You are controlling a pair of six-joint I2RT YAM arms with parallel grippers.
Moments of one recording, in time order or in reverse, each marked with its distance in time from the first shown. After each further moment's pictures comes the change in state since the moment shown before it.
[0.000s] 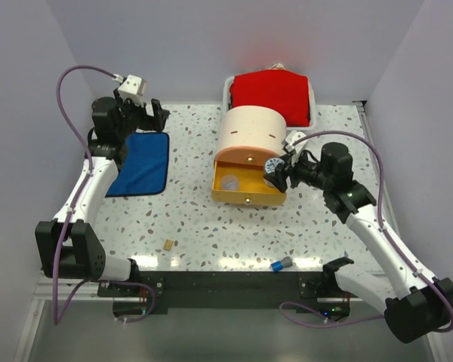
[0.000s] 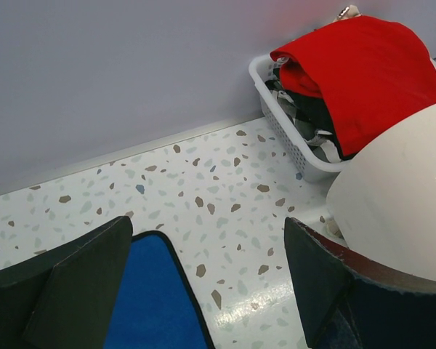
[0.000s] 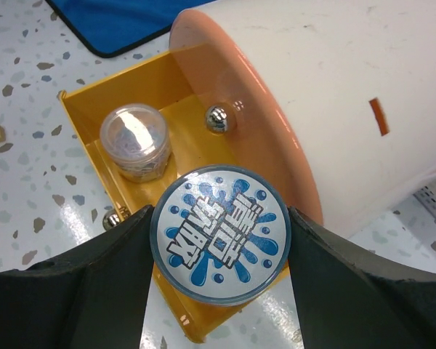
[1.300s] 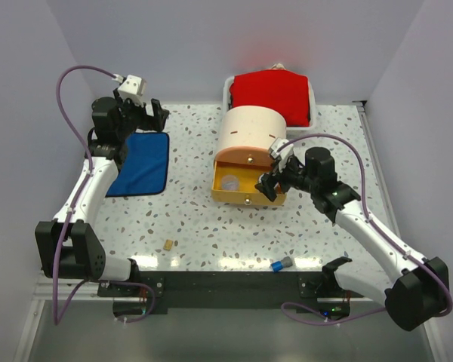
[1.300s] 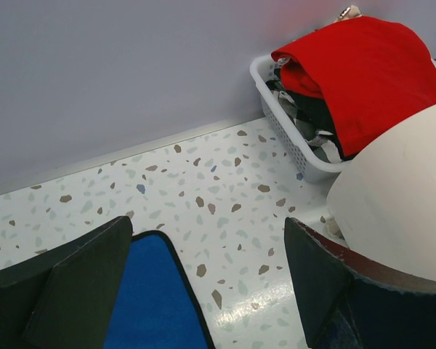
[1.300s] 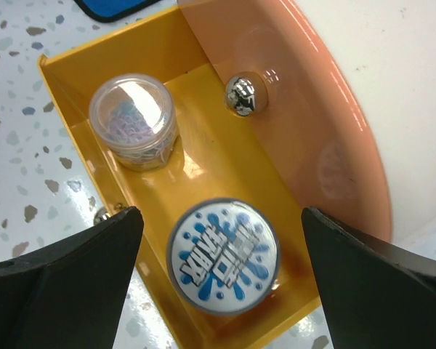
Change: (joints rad) left arm 0.000 -0.001 -0.001 0.000 -0.005 0.000; right arm 0.084 0.089 -0.082 0.086 0.064 -0.008
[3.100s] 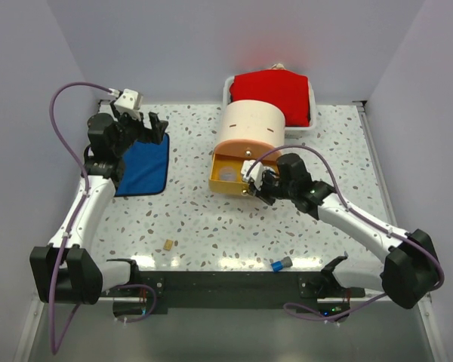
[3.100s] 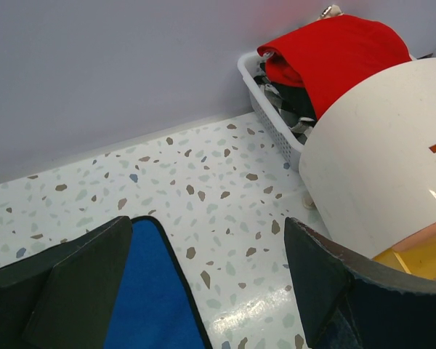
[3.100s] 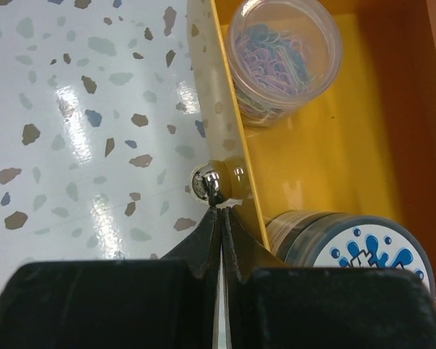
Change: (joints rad) left arm 0.000 -0.165 -0.157 0.027 0.010 -0.012; right arm 0.171 0.148 0.023 -0.092 0.026 -0.270
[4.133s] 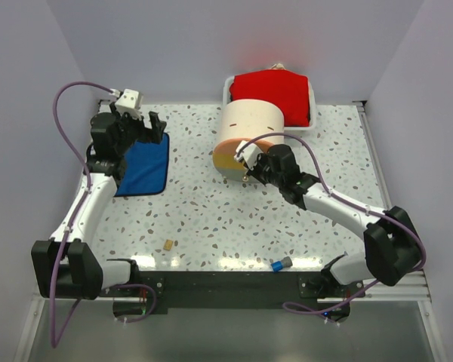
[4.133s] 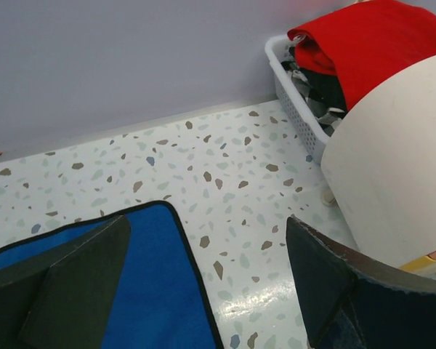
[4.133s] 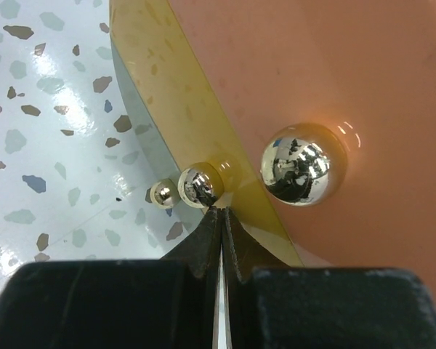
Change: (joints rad) left arm -0.003 0.032 0.000 -0.008 -0.065 0.003; right arm 0.004 0.190 0.062 0.285 0.378 0.013
